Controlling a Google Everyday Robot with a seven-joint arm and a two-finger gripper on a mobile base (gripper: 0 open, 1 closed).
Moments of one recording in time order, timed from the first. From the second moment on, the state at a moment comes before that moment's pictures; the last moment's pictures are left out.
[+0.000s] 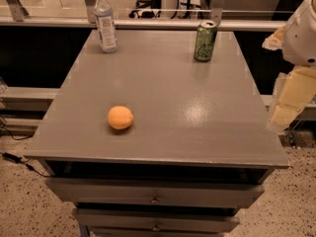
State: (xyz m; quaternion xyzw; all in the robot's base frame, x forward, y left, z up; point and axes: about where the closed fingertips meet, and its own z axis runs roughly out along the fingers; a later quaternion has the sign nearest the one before) arm 0.438 -0.217 0.976 -0.60 0.78 -0.03 0.16
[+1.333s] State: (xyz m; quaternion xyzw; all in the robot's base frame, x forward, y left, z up) arm 0.470 -0.119 0.942 -0.61 0.75 0.05 0.24
